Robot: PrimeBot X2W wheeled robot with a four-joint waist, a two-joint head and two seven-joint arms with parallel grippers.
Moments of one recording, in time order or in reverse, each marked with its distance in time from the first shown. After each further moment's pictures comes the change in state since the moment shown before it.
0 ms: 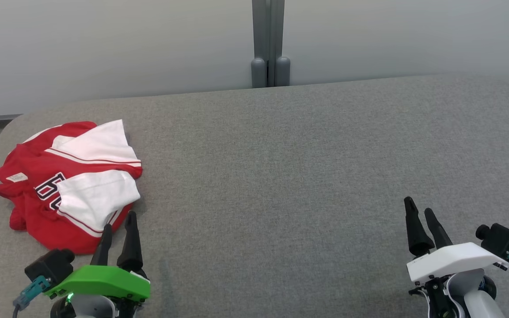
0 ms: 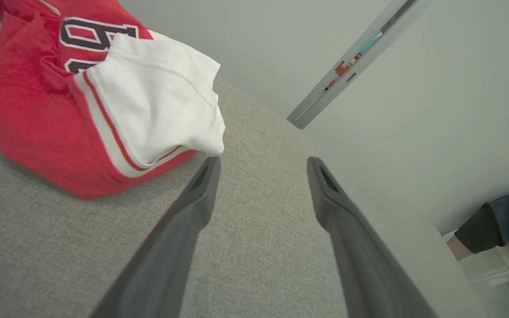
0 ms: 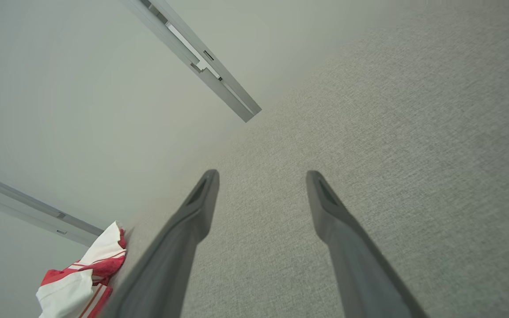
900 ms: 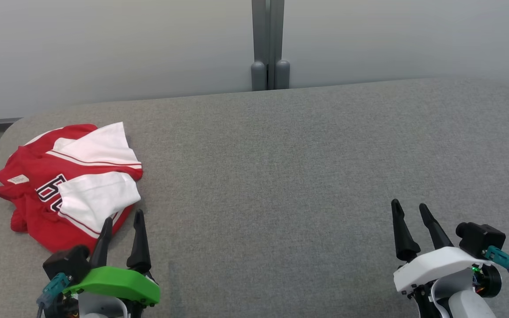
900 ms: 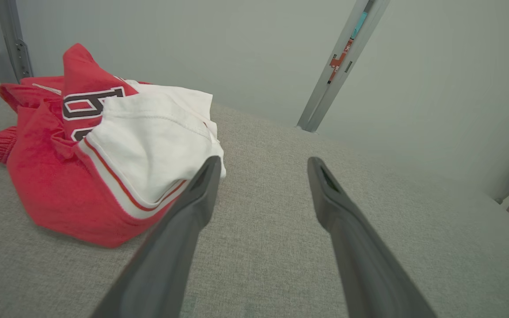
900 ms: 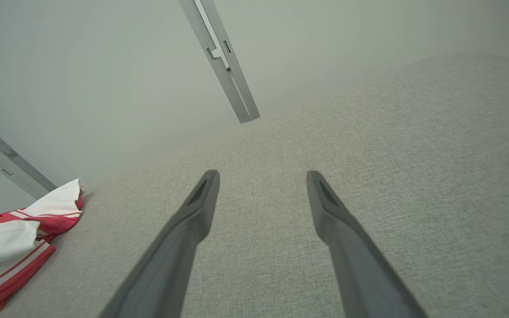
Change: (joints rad) left arm -0.004 0.003 -0.029 0.011 0.267 0.010 -0.074; right arm -0.001 -0.003 0.037 0.016 -0.306 0.000 -0.071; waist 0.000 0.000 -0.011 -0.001
